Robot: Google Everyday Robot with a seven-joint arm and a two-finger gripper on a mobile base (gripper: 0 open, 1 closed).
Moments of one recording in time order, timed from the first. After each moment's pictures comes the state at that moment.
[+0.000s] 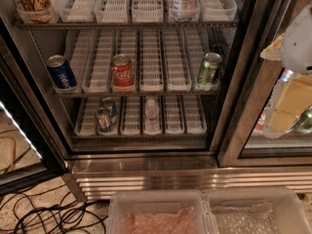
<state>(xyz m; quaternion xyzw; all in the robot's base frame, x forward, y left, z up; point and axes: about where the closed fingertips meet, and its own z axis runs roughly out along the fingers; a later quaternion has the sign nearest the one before) 0.438 -0.217 0.976 -0.60 0.78 -0.03 0.16</state>
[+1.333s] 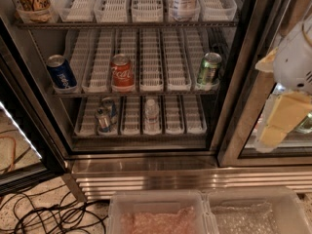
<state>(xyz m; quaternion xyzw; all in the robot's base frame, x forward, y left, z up) 0.425 -0.202 0.961 -0.60 0.78 -0.03 0.16</state>
